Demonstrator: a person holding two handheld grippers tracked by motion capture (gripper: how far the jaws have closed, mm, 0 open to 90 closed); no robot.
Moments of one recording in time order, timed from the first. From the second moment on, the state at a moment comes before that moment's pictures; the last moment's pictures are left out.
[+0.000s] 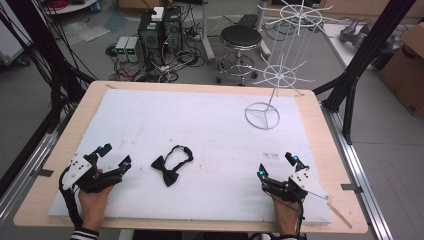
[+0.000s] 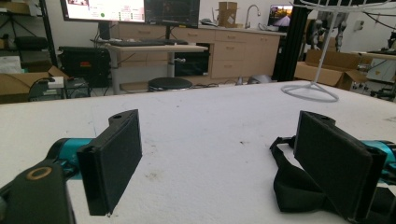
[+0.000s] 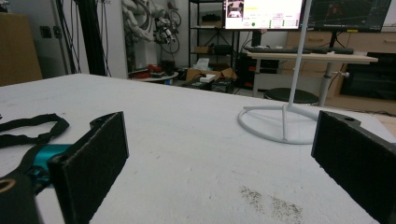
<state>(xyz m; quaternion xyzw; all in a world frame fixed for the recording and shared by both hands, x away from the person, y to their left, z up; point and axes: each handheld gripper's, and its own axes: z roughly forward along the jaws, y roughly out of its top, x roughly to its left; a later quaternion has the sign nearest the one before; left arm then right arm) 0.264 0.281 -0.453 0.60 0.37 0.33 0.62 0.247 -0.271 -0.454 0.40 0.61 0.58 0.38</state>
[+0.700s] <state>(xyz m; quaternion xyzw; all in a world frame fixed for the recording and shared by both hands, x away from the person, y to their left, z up) 0.266 0.269 -0.433 0.66 0.35 0.28 0.60 0.248 -0.271 -0.454 0.40 0.61 0.57 0.38</state>
